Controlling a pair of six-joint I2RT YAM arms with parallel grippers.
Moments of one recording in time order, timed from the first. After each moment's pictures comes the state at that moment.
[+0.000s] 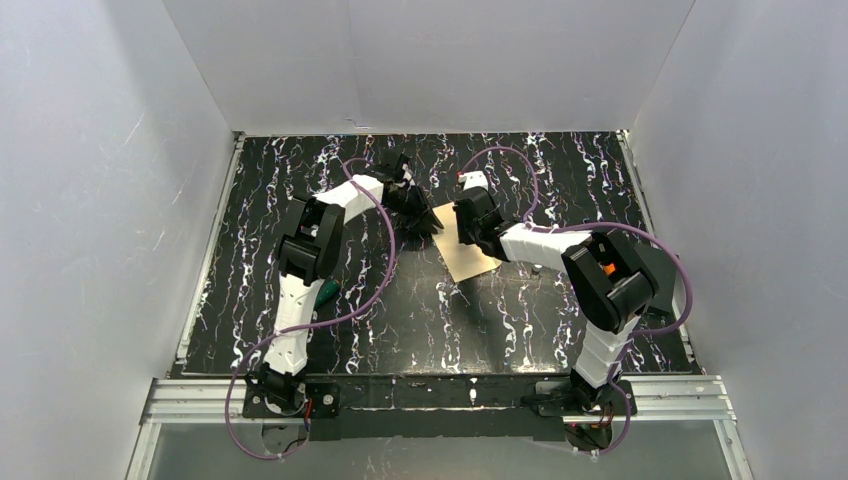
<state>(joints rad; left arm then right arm) -0.43 2.32 1.74 -0.52 0.56 -0.87 0.66 1.81 1.05 0.02 0.30 0.30</state>
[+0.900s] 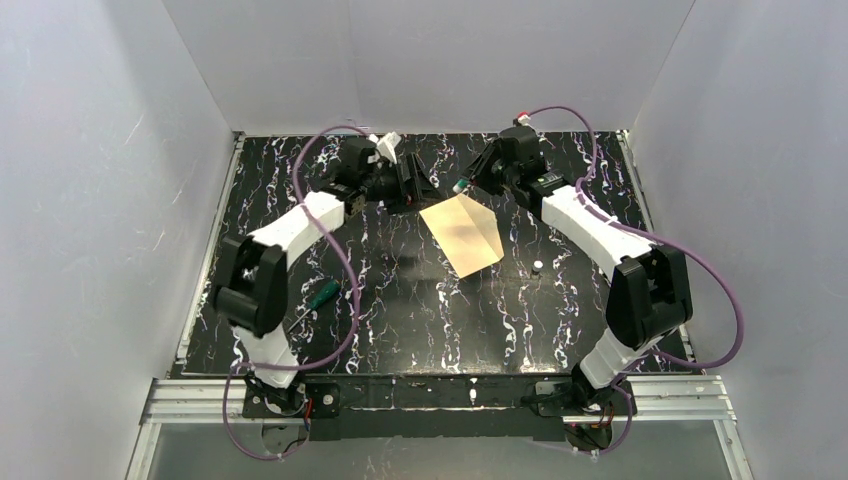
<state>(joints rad) -0.41 1.82 1.33 -0.15 0.57 -0.73 0.48 1.65 1.34 -0.21 0.00 0.81</state>
